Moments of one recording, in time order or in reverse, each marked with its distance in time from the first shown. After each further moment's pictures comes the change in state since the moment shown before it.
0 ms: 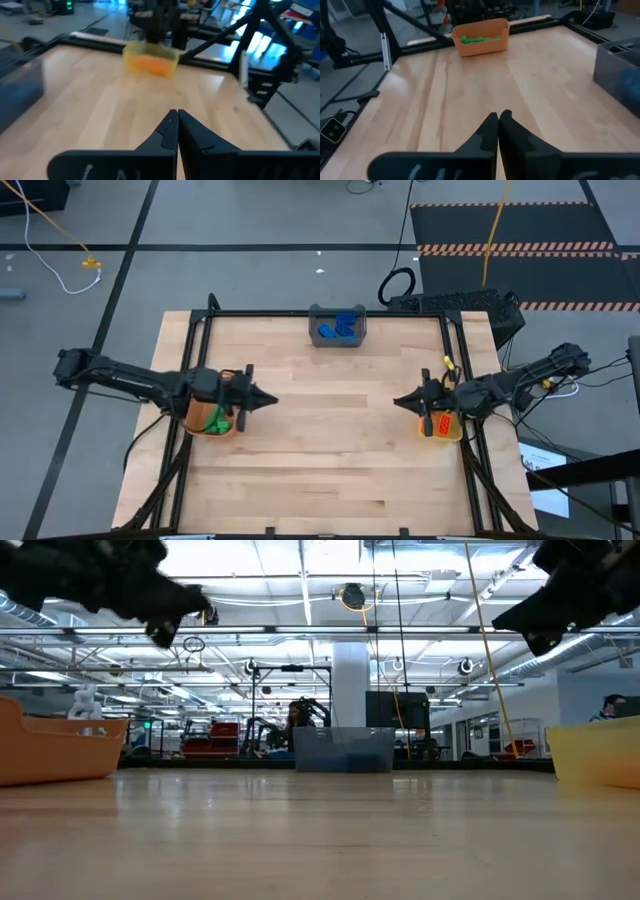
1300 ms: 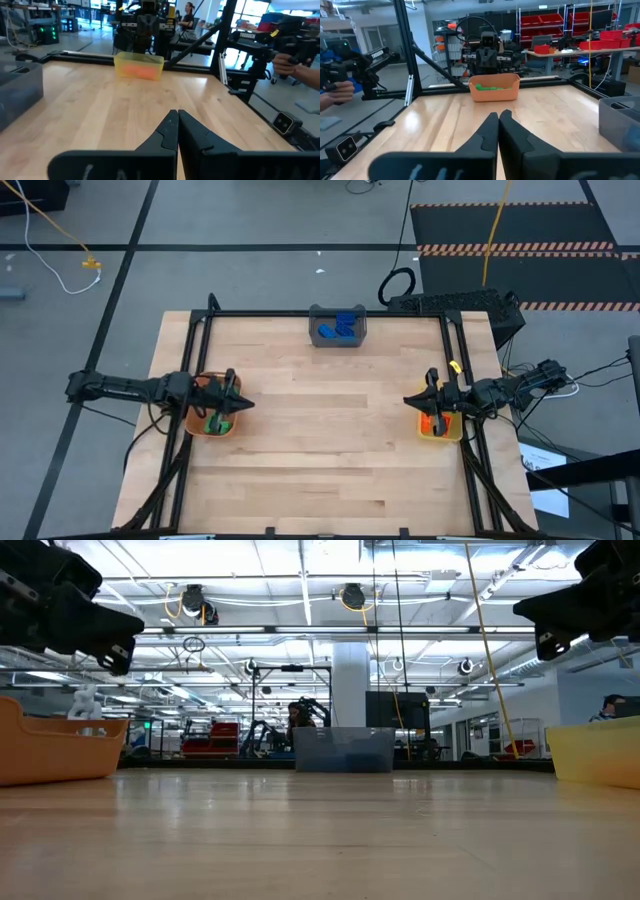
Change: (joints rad) left arm 0.019 -0.652 -0.326 -0.199 0.094 0.069; right arm -0.001 -0.500 -0.248 0.059 -0.035 -0.228
